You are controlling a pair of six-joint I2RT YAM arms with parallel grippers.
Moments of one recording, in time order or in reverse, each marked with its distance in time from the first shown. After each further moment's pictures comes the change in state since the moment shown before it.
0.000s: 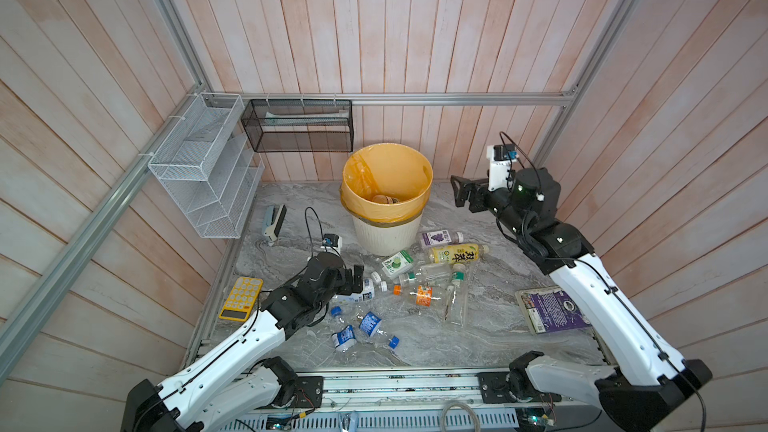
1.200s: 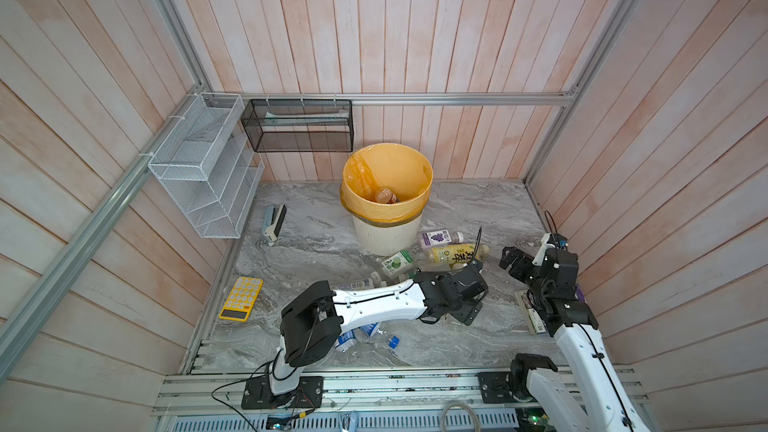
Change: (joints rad) left arm -0.517 1.020 0.871 -0.126 0.119 0.010; right arm -0.506 -0.386 -0.722 0.015 -0.118 0.282
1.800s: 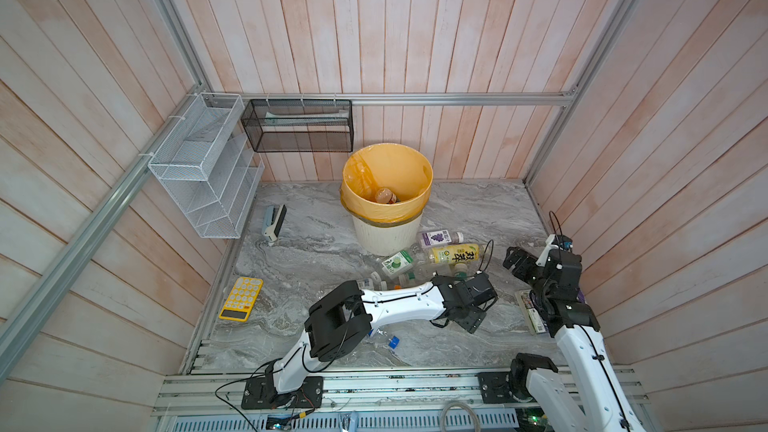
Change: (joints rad) left arm -0.015 0.174 0.134 -0.089 0.053 -0.005; right arm -0.029 -0.010 -0.002 0.000 0.005 -0.001
